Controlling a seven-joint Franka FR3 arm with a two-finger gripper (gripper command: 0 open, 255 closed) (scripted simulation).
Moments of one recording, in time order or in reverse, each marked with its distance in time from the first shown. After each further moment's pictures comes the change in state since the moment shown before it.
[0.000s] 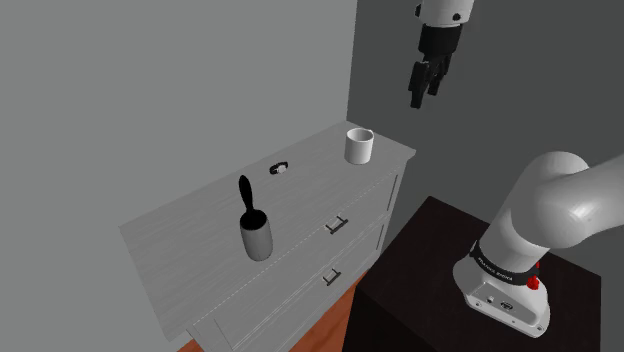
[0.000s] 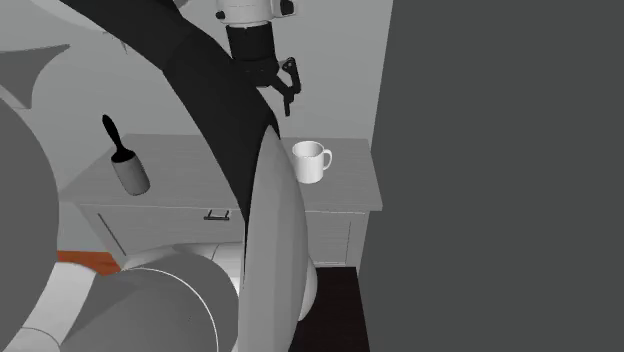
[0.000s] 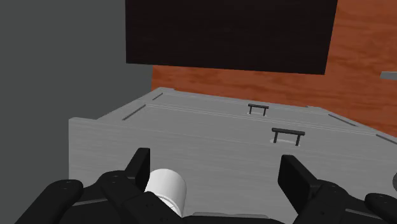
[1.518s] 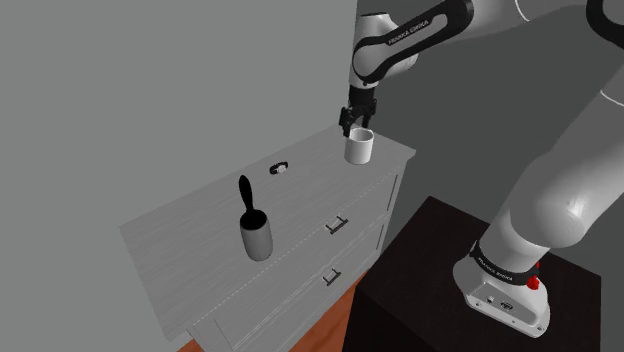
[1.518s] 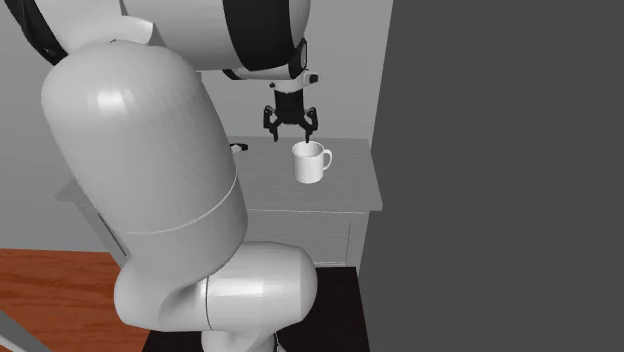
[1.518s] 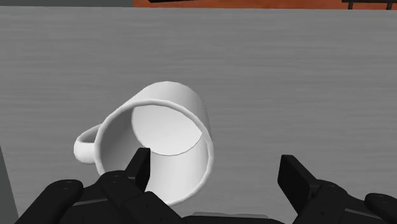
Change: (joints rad) arm -0.015 0.674 -0.091 0.101 0.071 0.630 0.009
